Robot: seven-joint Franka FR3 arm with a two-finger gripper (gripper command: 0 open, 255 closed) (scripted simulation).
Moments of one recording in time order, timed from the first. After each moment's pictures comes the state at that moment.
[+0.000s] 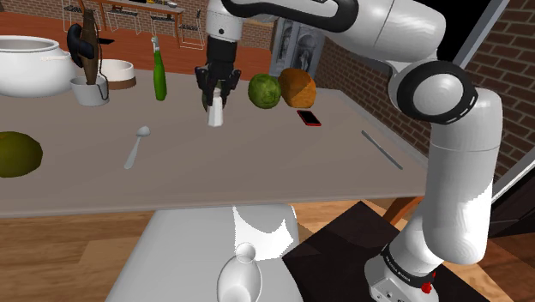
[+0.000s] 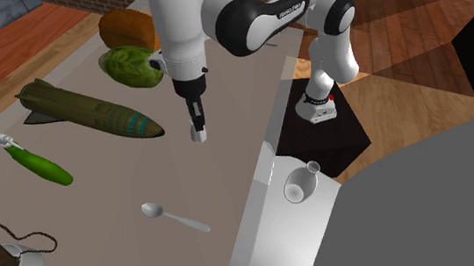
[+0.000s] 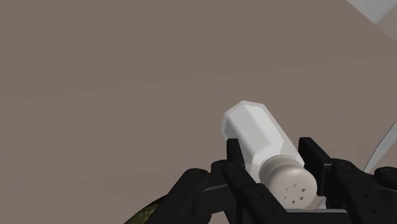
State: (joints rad) arm 0.27 0.43 0.30 -1.11 -0.02 1.54 0.38
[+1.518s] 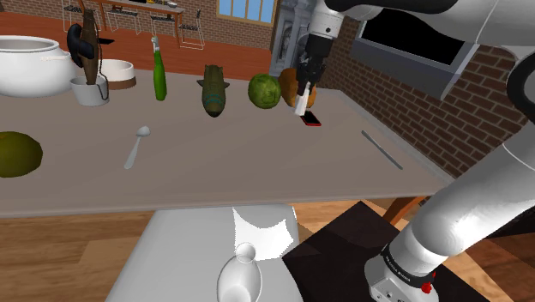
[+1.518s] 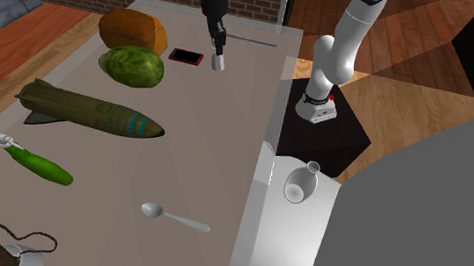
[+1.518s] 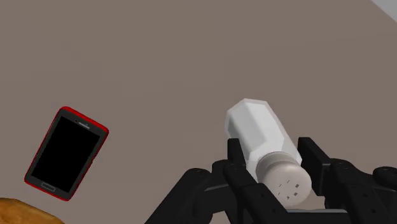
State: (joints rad) arm -0.04 -0.15 0.10 -1.74 0.11 1.57 -0.10
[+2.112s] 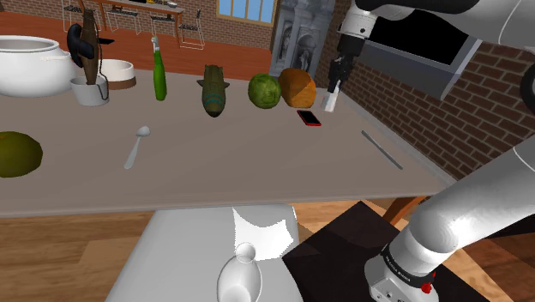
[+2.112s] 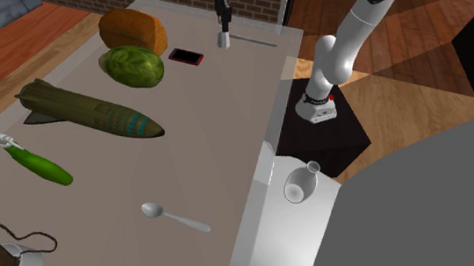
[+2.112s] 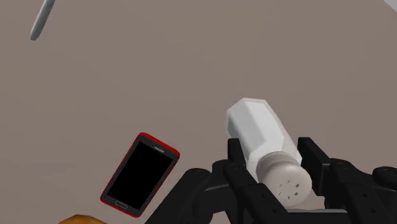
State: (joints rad) arm -0.13 -0.23 -0.03 -1.79 0.08 1.51 -0.31
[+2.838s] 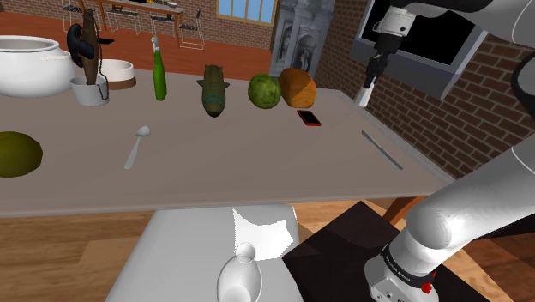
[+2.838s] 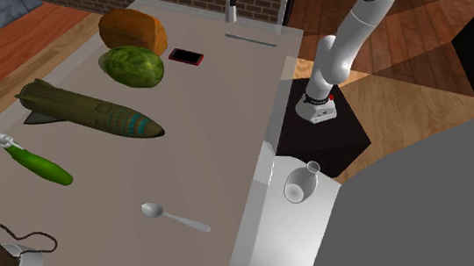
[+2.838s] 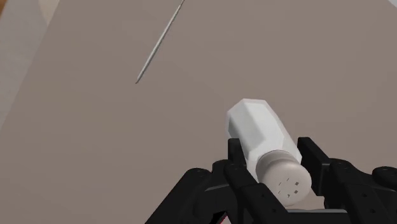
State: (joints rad) arm -0.23 -0.23 -0.20 -1.72 0.03 1.43 -0.58
